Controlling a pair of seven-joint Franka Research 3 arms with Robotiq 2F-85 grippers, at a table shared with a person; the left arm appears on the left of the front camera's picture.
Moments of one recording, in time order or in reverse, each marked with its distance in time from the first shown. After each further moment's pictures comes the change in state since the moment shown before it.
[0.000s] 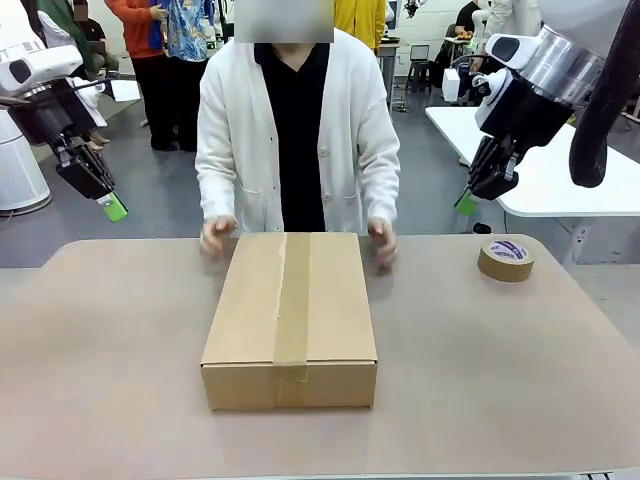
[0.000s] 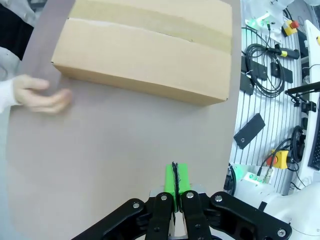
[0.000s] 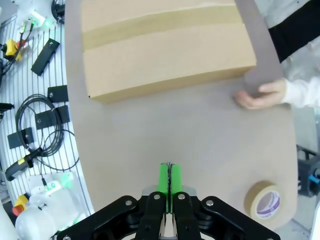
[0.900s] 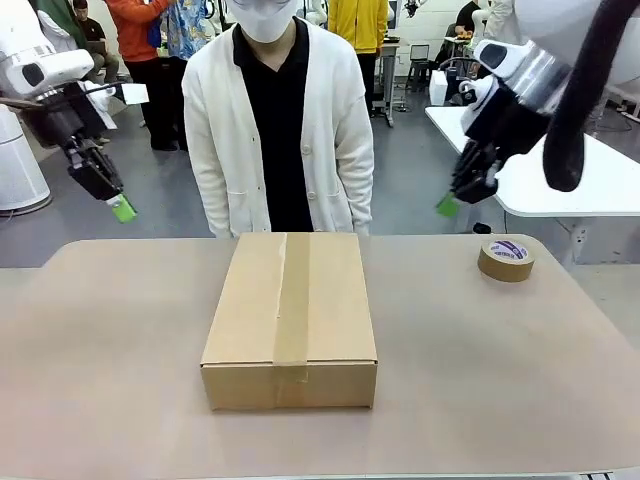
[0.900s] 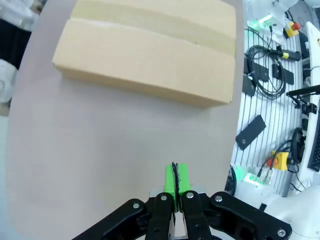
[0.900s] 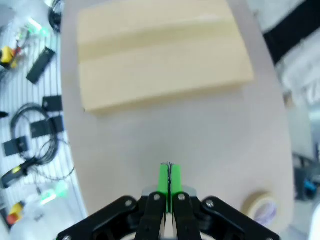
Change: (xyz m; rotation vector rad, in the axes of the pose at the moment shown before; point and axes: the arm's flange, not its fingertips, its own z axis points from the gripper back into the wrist) left arm 0.005 0.005 -0.004 0.001 0.018 0.018; right arm 0.007 0.002 -0.008 -0.027 -0.016 -0.001
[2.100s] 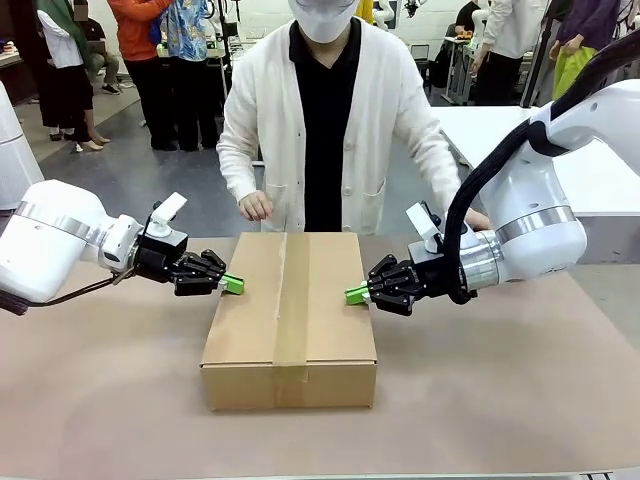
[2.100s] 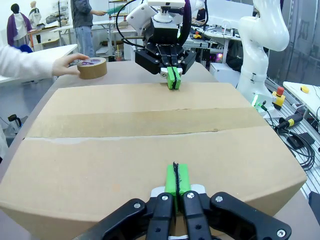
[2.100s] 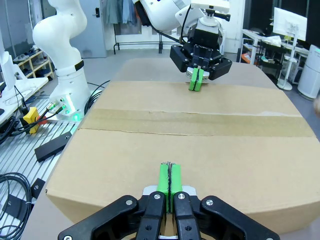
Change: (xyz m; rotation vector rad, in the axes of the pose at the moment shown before) left arm -0.024 0.079 -0.253 -0.220 -0.842 -0.398; right arm -0.052 0.005 -0.264 0.255 -0.882 0.145
